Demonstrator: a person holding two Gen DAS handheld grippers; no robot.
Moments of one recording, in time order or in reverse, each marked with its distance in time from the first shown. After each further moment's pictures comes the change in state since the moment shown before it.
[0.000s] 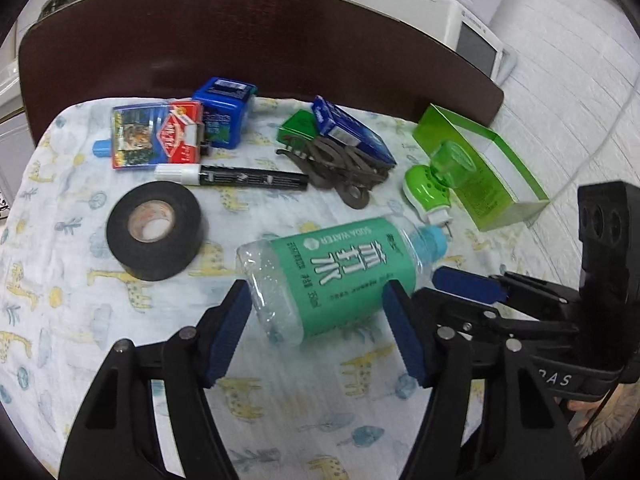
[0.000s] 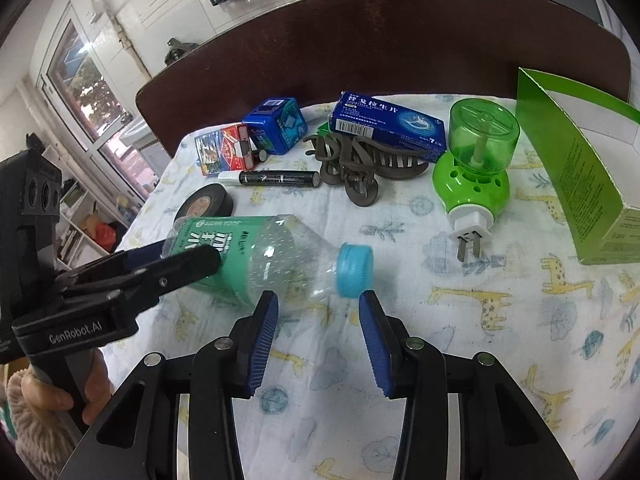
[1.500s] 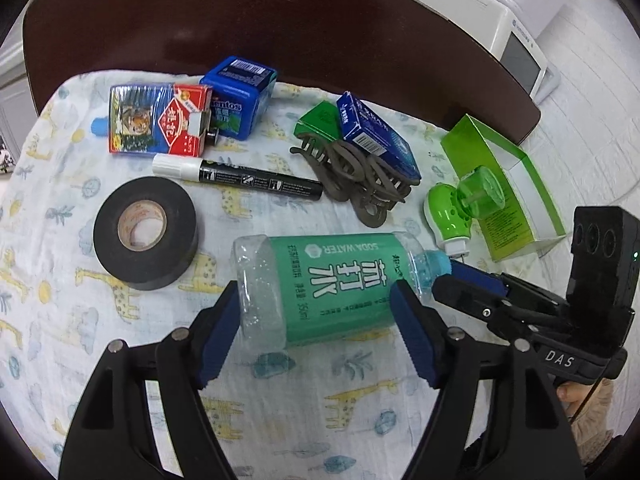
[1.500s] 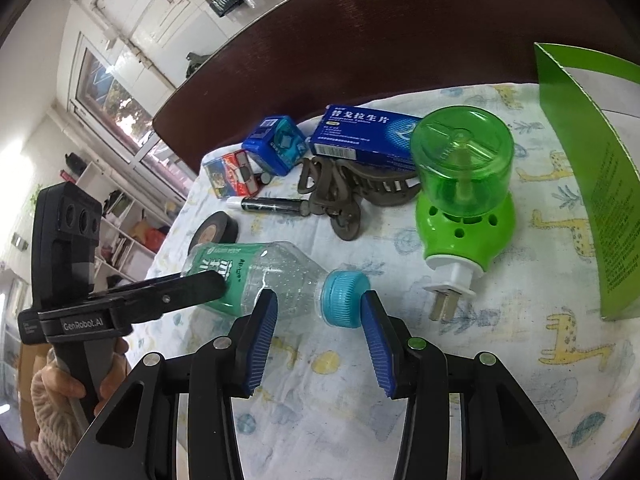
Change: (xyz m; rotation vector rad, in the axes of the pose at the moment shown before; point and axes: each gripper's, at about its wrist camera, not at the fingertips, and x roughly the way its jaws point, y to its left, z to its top) left arm 0.012 0.005 0.034 -0.133 0.064 0.062; right arm 0.011 -0.057 0.034 0.030 0.025 0.167
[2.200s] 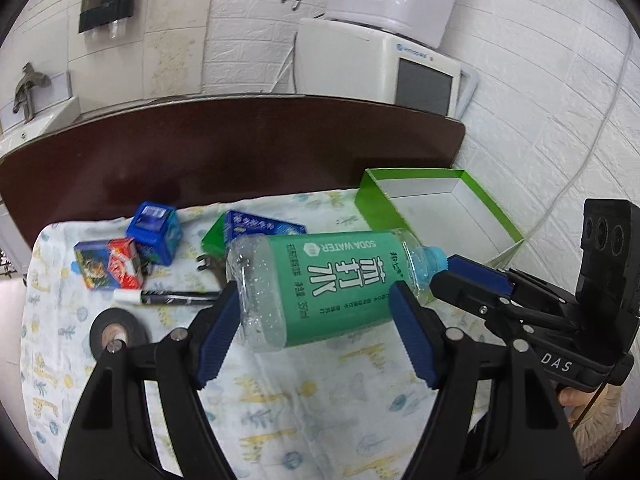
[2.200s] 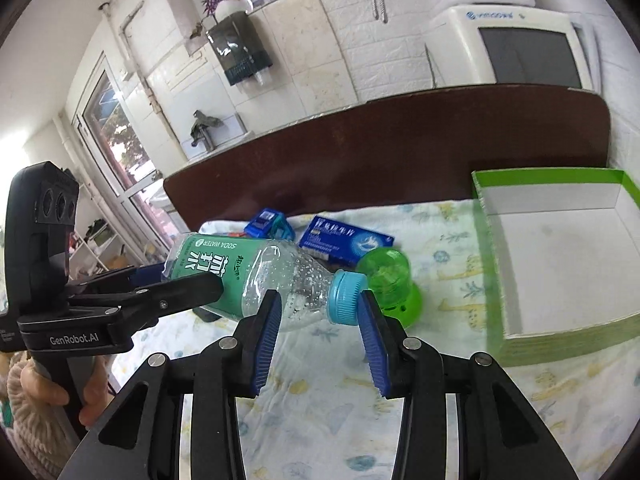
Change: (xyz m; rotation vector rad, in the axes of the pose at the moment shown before) left arm -0.045 -0.121 0.042 0.238 -0.187 -0.038; right arm -0.121 -0.002 0.009 -0.057 -0.296 -0.117
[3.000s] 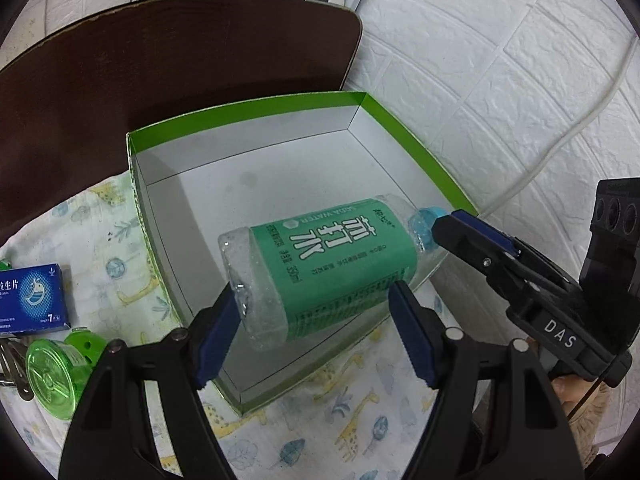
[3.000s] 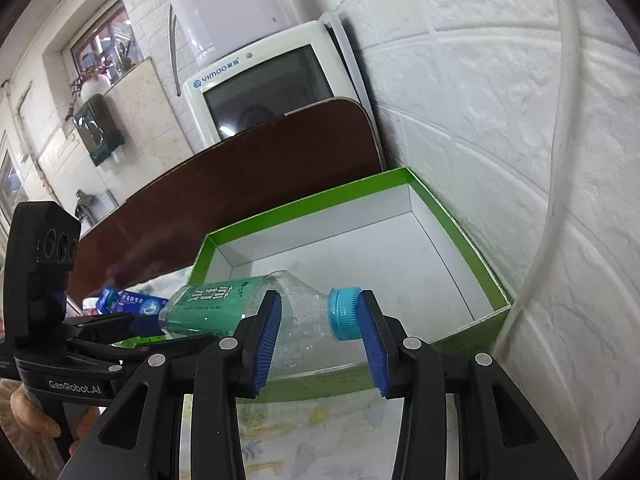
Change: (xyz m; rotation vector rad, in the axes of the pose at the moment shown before) left arm 0.186 -0.172 0.044 0.108 0.275 -0.216; right arm -0.067 -0.208 0.000 0.212 -0.082 -0.313
